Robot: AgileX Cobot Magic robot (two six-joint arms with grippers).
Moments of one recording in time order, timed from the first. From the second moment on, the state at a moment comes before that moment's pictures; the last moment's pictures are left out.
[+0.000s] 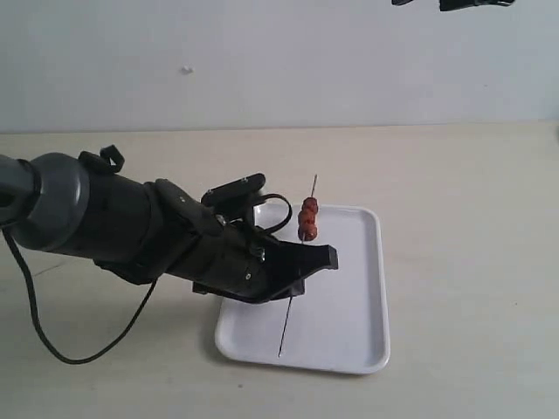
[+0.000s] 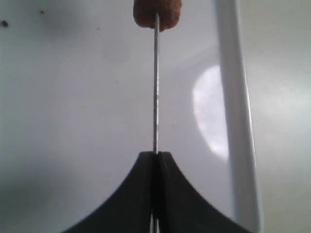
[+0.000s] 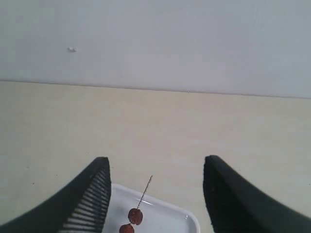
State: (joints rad) left arm -0.78 1.99 -1.05 -1.29 0.15 0.57; right arm 0.11 1.57 -1.47 0.22 0.64 0.01
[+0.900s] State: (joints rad) left arm -0.78 2.02 -1.05 -1.28 0.21 0.55; right arm 0.11 1.57 -1.47 0.22 0.65 -0.01
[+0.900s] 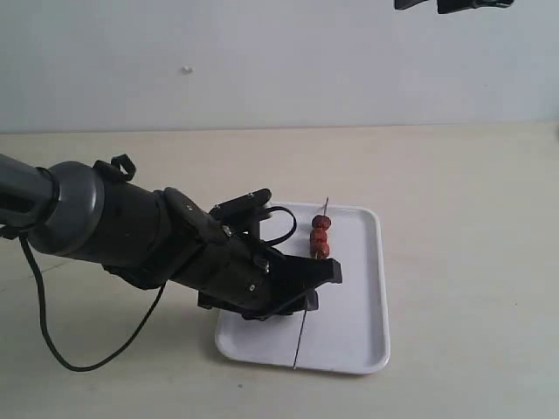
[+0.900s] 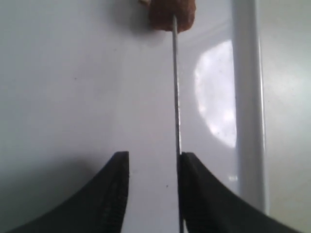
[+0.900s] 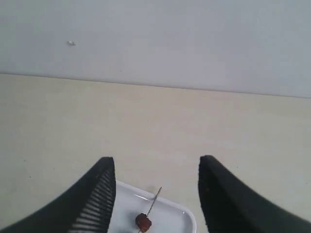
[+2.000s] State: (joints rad) left arm -0.66 1.77 -1.05 -1.07 0.36 0.70; right arm 0.11 1.57 -1.47 0.25 0.67 -0.14
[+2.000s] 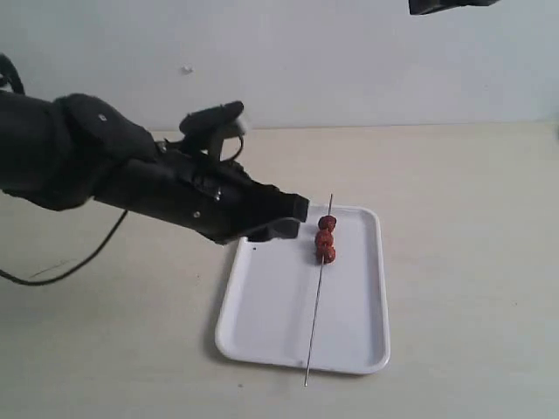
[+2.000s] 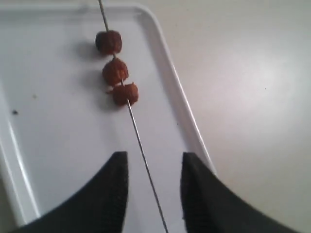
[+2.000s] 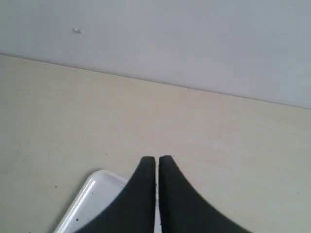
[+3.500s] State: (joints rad) left arm -0.65 0.01 -0.17 -0.88 -0.40 0.96; right arm 0.24 0.25 -0.20 -0.08 -0.61 -0.08
